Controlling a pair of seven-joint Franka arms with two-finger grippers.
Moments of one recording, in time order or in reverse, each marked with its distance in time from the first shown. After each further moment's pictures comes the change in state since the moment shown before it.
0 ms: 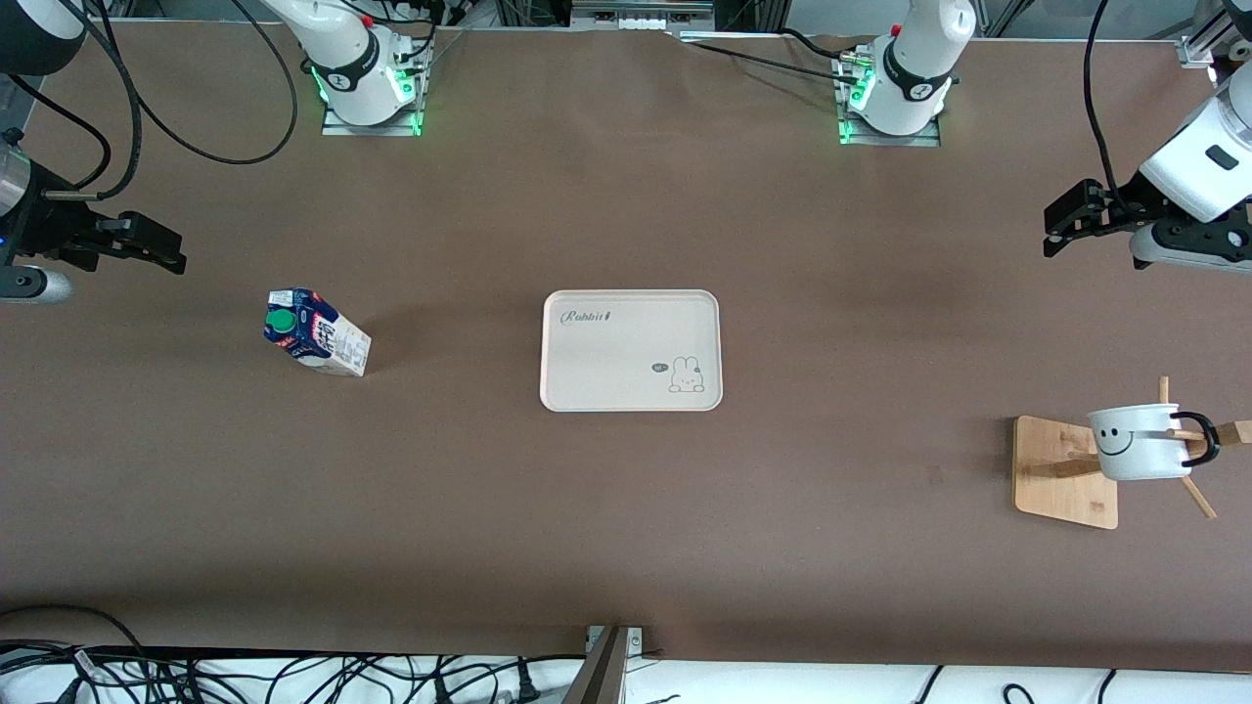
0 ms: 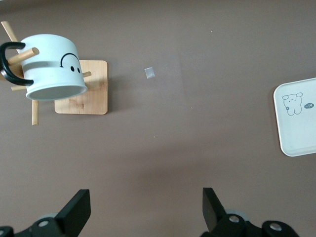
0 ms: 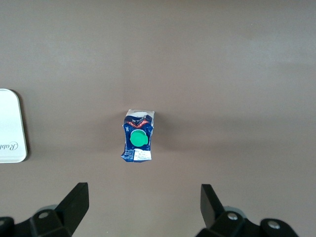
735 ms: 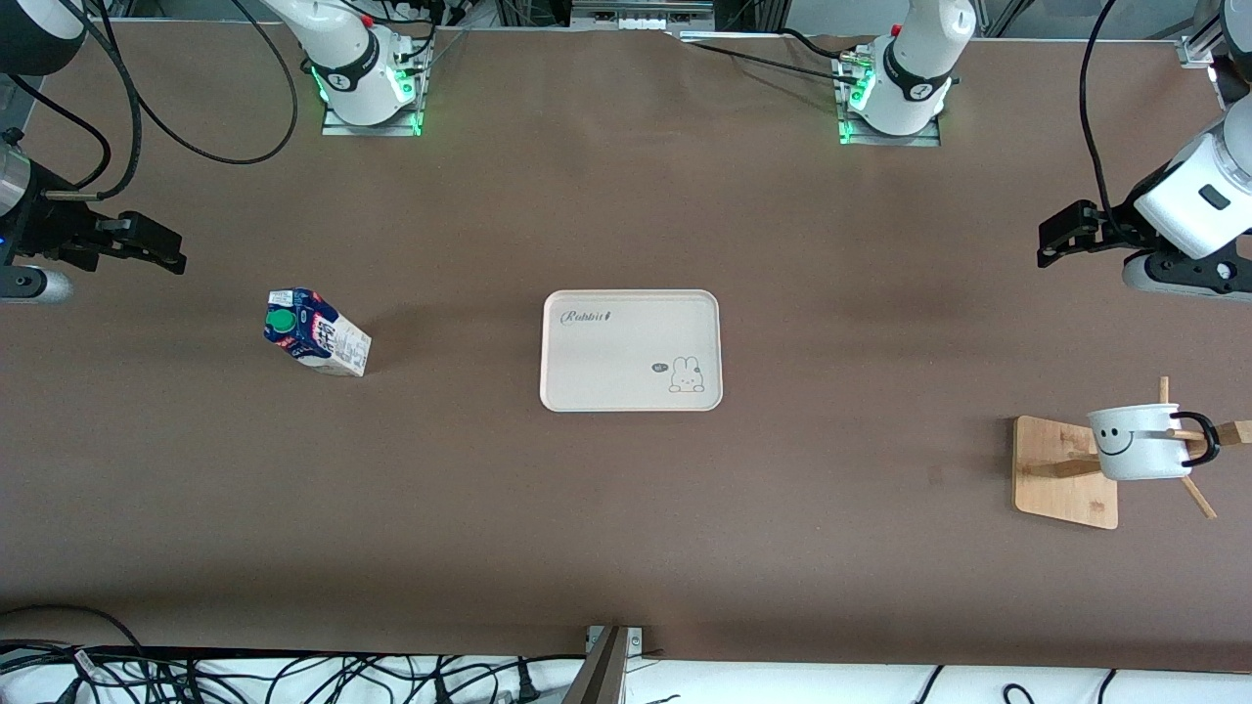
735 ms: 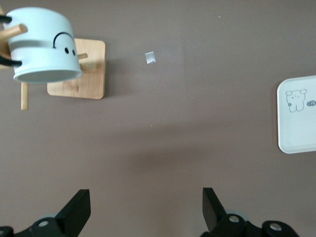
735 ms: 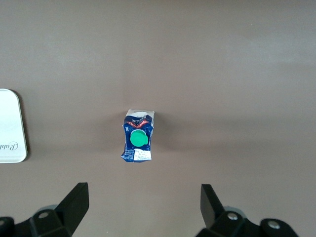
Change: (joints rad) left arm 0.005 0.073 0.005 0.063 -0.011 -0.084 -0.087; right arm 0.000 0.000 0.000 0.000 0.000 0.000 0.000
